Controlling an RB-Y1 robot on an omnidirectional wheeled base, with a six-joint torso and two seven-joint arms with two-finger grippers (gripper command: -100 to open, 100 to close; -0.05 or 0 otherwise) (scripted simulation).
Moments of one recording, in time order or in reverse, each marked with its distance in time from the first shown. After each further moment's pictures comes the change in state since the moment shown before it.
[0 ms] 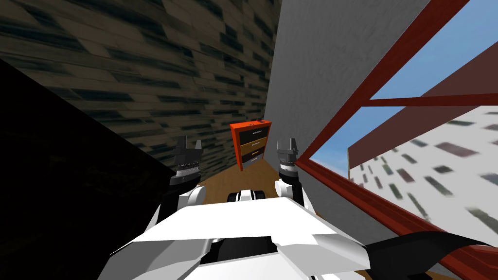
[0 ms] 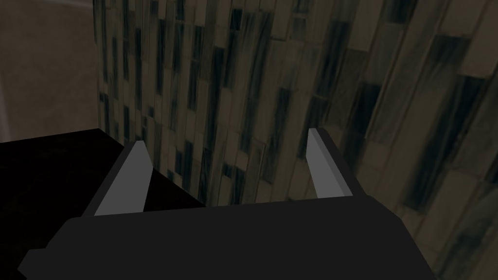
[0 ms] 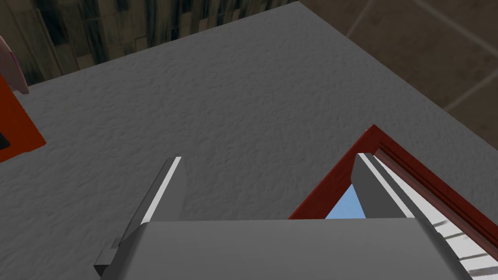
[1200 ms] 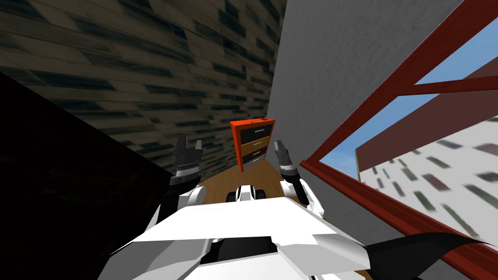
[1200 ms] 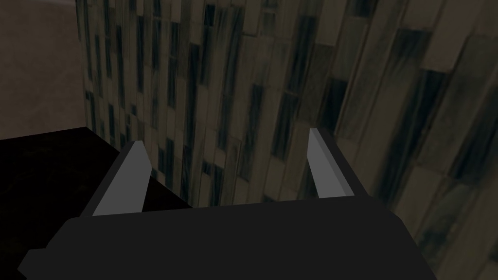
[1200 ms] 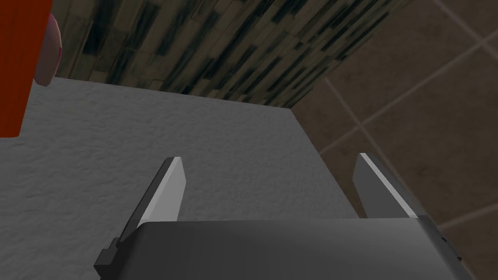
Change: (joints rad) left arm 0.000 0.000 0.000 0.000 0.000 0.000 0.000; right arm -0.032 -0.194 -0.028 0.031 0.179 0.030 0.223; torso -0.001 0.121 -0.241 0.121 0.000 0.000
